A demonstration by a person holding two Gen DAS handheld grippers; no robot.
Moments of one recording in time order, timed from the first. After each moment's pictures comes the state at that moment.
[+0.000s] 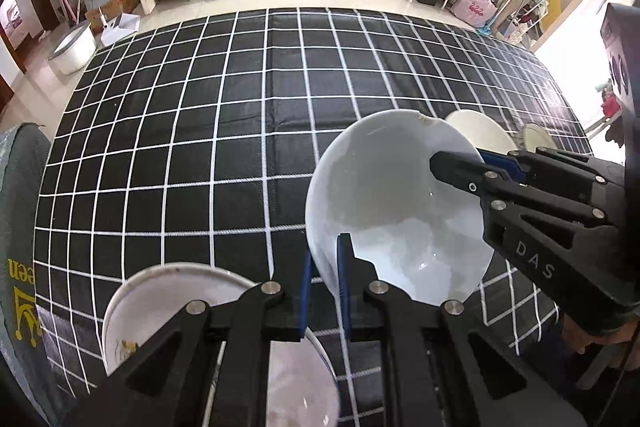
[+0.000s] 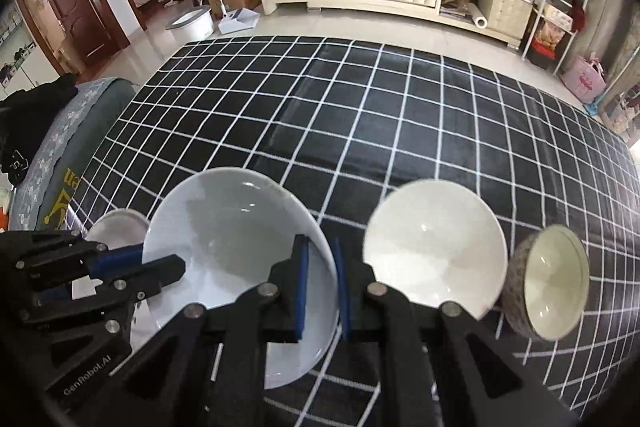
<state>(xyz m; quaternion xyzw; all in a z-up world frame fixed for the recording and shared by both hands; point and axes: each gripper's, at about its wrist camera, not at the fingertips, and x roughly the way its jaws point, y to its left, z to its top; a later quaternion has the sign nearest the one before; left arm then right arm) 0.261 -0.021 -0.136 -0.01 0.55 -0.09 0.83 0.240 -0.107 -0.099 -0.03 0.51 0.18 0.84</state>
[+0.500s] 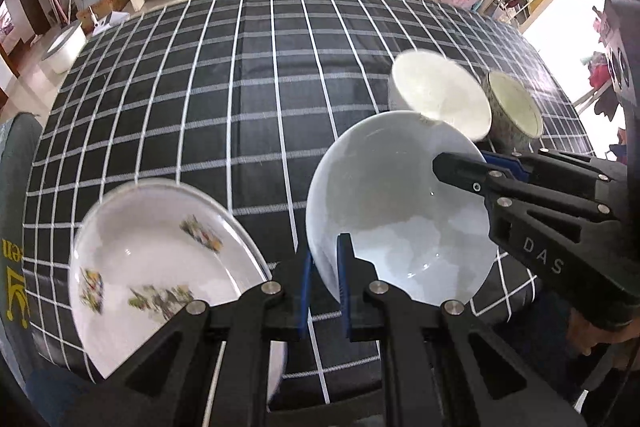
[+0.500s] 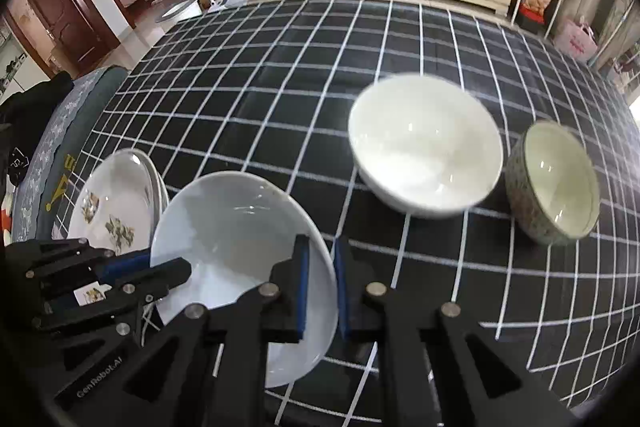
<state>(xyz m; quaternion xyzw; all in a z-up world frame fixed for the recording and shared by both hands) 0.205 -0.041 -0.156 0.00 0.56 -0.11 0.82 0.194 -0.126 -0.138 0.00 0.54 0.17 0.82</state>
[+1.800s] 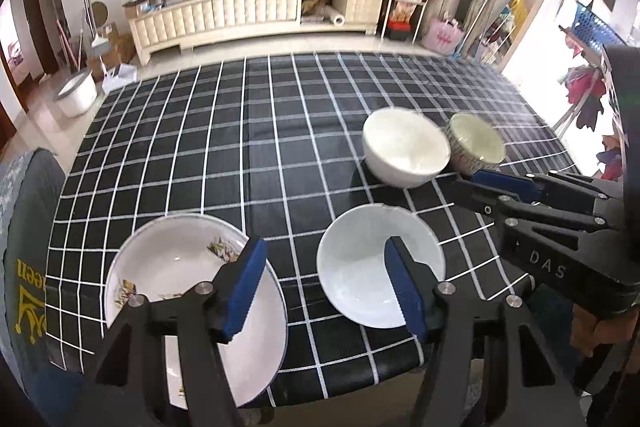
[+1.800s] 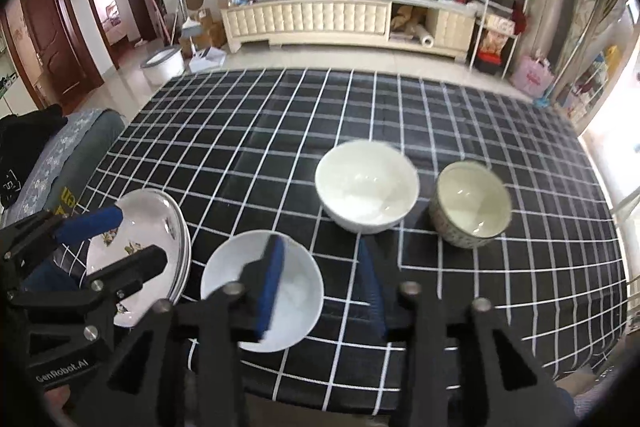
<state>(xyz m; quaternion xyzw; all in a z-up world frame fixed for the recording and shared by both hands) 0.162 -0.036 -0.086 0.01 0.45 -0.12 0.88 0.140 -0.148 -0.046 -0.01 0.44 0.11 0.89</state>
